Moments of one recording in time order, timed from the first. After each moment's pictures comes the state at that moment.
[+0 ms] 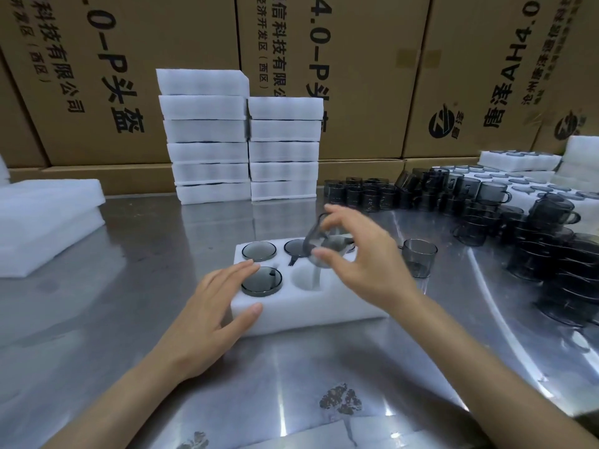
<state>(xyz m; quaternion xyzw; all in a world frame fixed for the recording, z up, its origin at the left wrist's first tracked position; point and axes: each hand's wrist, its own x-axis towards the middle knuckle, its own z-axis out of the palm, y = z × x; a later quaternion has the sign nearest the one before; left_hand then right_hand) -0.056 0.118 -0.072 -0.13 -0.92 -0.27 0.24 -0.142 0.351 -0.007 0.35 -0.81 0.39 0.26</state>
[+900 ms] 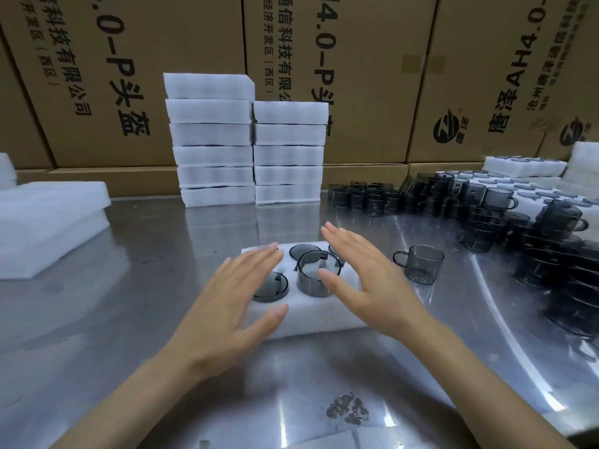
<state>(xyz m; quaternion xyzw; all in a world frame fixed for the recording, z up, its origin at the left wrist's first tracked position) -0.049 0.140 -0.042 -0.18 -0.92 -0.22 0.27 -0.132 0.354 -0.023 0.36 -0.87 0.28 0.19</state>
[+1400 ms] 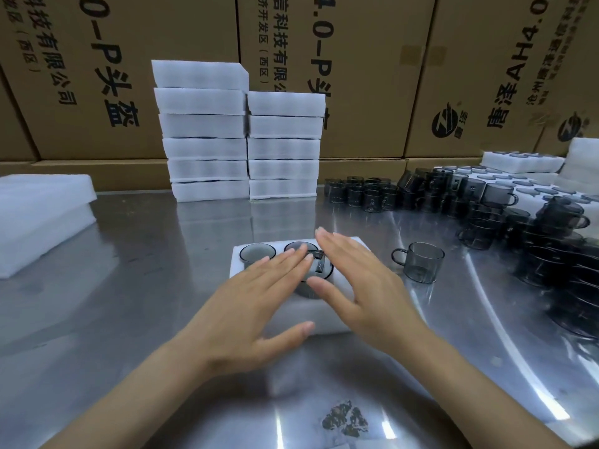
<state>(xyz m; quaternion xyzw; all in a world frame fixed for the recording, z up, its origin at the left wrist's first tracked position) -0.067 0.158 -0.035 -0.26 -0.93 -0.11 0.22 -0.126 0.349 -0.030 0.37 -0.86 0.27 0.22</state>
